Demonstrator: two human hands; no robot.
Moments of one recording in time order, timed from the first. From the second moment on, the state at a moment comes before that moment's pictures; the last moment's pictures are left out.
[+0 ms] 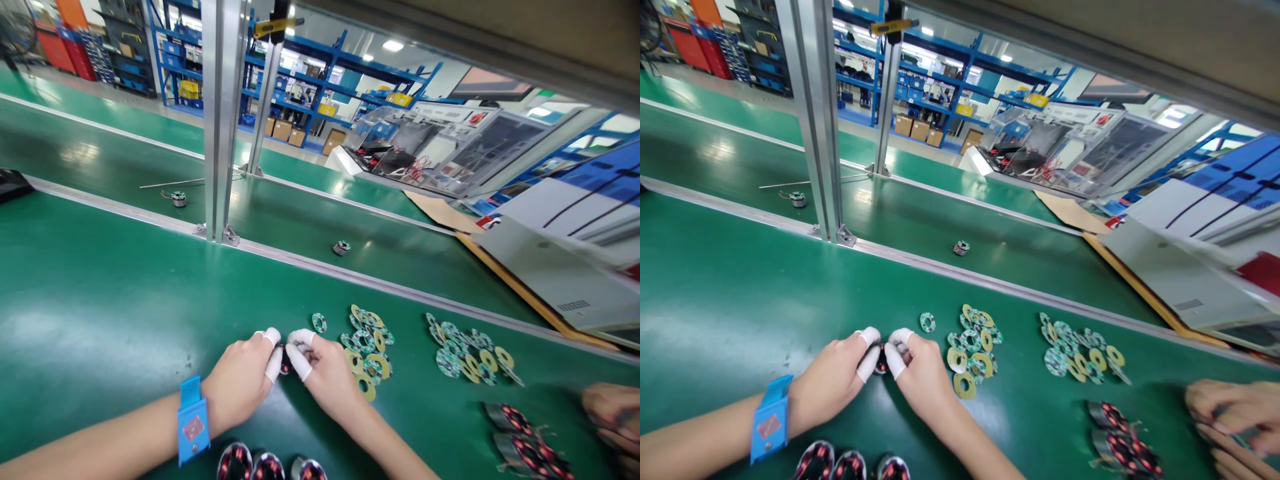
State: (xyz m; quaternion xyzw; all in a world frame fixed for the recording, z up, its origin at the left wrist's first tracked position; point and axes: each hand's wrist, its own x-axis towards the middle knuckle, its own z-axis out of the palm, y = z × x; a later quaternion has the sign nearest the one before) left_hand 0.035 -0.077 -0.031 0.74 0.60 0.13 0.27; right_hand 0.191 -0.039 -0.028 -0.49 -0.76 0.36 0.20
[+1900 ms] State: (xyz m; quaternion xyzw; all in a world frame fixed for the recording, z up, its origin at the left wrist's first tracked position) left_hand 0.010 -0.053 -0.023 0.79 0.45 0.20 0.36; right_hand 0.227 0.016 -0.017 -0.45 -0.88 0.14 0.08
